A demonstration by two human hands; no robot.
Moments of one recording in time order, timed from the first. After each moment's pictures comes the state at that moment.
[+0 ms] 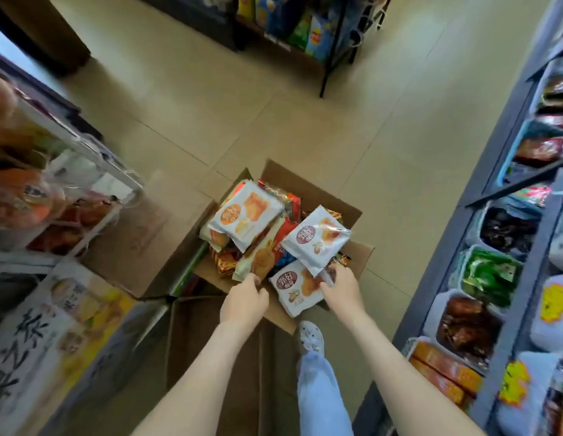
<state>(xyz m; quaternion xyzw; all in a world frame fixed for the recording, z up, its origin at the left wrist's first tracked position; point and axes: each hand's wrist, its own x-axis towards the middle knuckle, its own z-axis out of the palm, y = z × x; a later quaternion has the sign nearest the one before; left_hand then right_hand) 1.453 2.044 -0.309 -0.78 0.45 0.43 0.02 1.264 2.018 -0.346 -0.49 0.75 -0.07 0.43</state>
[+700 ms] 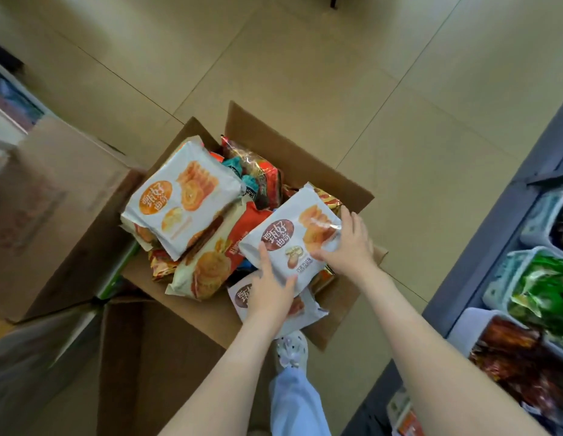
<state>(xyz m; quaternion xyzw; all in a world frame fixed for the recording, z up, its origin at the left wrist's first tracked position) 1.323 1.951 -0.546 -0.79 0.37 0.49 0.00 1.176 1.864 -0.566 -0.59 0.70 0.08 0.39</state>
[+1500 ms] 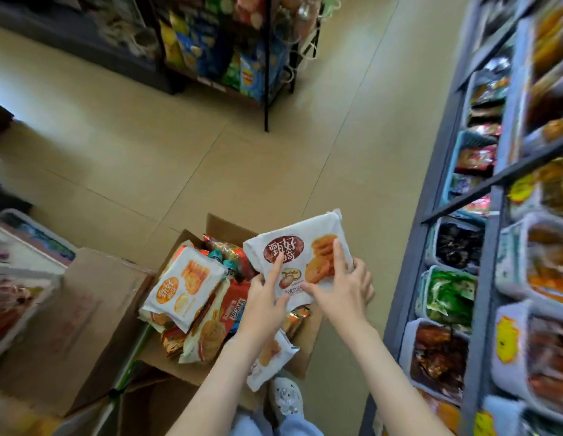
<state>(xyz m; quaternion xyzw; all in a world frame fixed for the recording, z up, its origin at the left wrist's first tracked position) 1.308 1.892 -0.314 -0.63 0.59 0.48 -0.15 1.155 1.888 -0.306 -0.51 0.82 -0.09 0.24</state>
